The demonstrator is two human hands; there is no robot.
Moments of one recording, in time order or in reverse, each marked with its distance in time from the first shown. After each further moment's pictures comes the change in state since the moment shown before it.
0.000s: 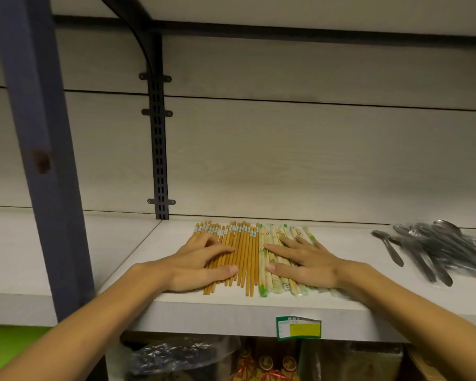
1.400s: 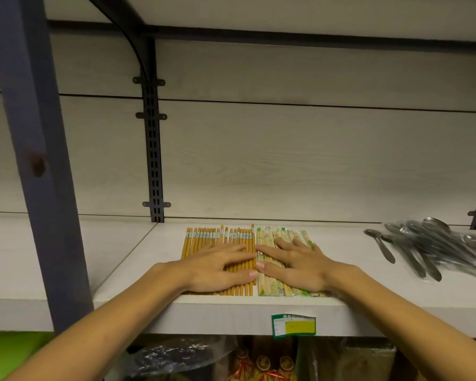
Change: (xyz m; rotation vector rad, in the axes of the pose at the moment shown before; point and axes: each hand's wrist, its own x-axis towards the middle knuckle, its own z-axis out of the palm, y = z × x) left_hand 0.015 0.033 0.008 0.137 -0.059 0.092; right_hand -0.009 -0.019 0.003 -0.031 0.037 0.050
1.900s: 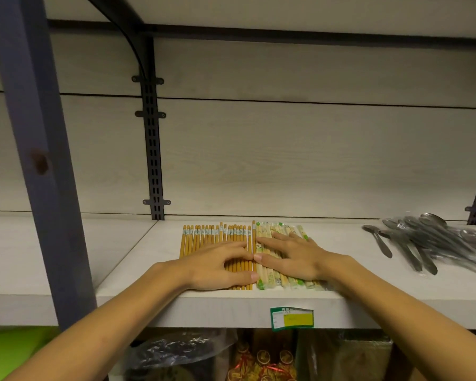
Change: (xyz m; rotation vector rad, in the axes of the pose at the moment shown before) left_hand -0.005 0.005 0.000 -0.133 0.064 0.032; right_hand 0.009 0.001 -0.003 0.039 0.048 0.002
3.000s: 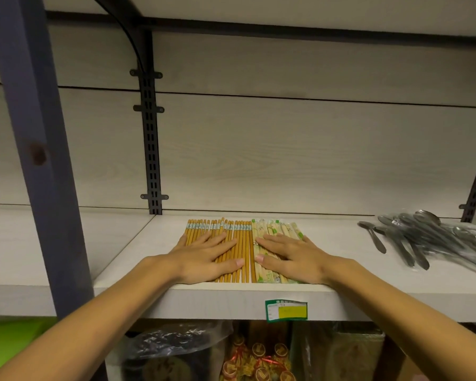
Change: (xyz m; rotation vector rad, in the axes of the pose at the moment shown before) left_hand -0.005 -0.010 0.002 0.232 -0.122 -0.245; right_hand -0.016 0.004 0.007 0.035 -0.001 -0.079
